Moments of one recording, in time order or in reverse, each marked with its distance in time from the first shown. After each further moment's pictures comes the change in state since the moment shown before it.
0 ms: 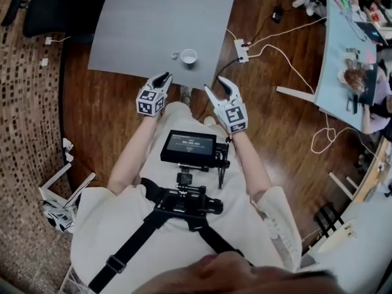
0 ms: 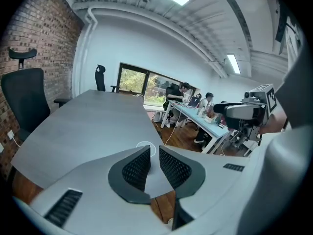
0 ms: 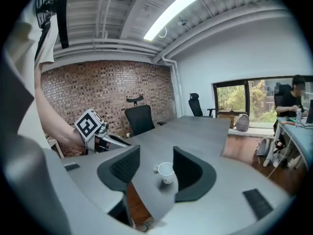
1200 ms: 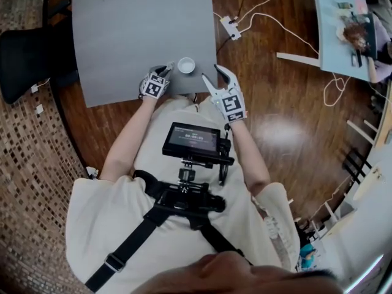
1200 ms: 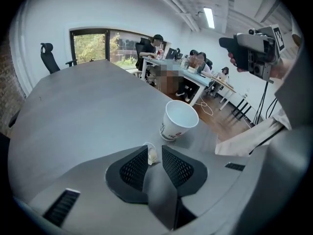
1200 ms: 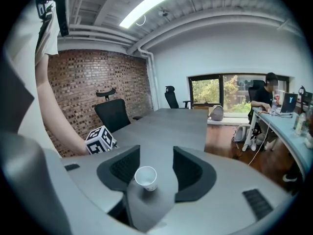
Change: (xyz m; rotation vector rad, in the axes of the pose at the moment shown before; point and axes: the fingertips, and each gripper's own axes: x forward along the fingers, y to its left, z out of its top) left arm 0.145 0.080 -0.078 0.398 0.491 -0.223; right arm 0.056 -0.049 -0.020 0.148 0.074 -0.287
